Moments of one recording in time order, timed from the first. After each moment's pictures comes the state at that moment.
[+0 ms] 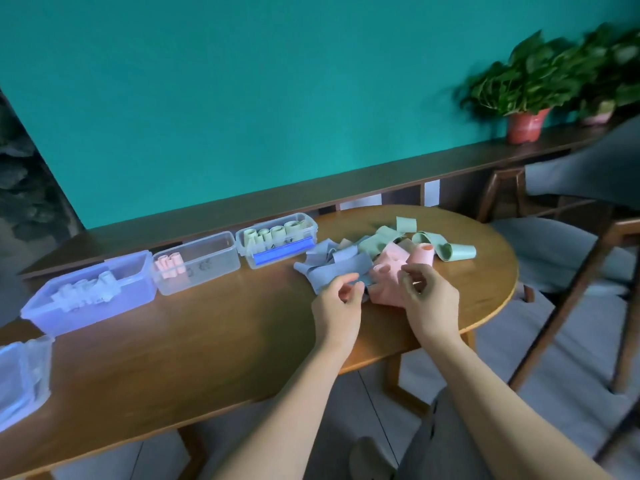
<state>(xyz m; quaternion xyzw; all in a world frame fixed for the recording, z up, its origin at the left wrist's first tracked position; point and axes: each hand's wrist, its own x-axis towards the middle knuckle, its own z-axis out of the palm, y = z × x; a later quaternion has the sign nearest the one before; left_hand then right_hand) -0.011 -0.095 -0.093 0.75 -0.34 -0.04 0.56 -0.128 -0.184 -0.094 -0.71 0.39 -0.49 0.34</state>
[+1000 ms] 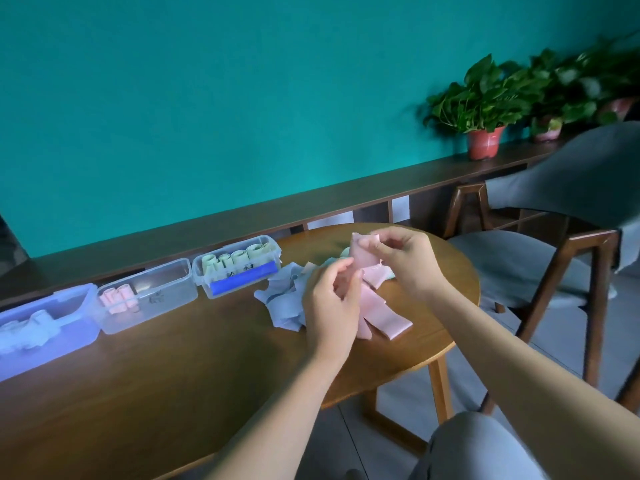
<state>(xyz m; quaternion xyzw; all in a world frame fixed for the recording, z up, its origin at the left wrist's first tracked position) -0.045 -0.158 -0.064 0.66 -0.44 0.12 0.60 -0.141 -0.262 -0.018 -0.71 0.22 -0.47 0.47</state>
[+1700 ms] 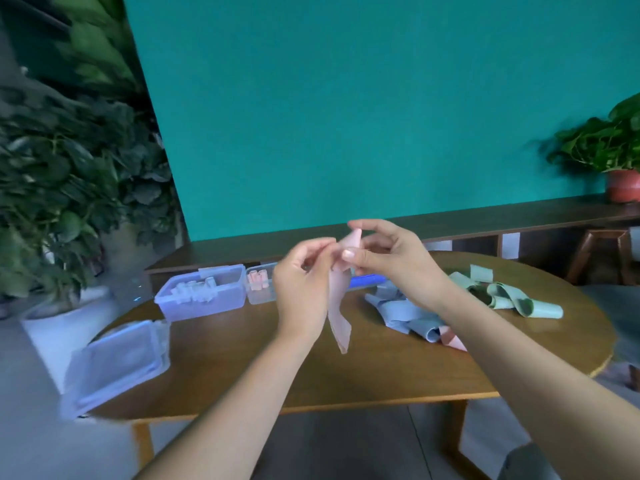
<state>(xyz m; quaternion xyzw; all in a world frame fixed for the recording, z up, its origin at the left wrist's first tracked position) 0.017 0.043 0.046 0.56 -0.34 0.12 0.74 -0.070 -0.087 0.070 -0.73 -0.04 -0.32 0.60</state>
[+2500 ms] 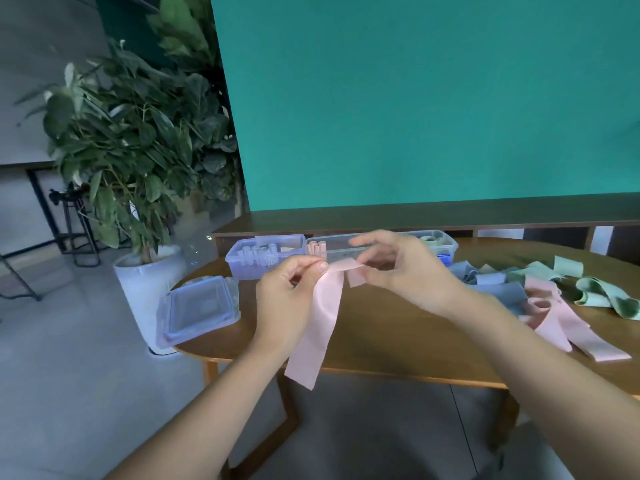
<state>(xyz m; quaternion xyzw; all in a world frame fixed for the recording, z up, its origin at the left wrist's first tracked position) 0.061 0.174 0.003 0.71 -0.26 0.19 0.63 -0.020 -0.012 0.039 -0.87 -0.06 -0.26 0.41</state>
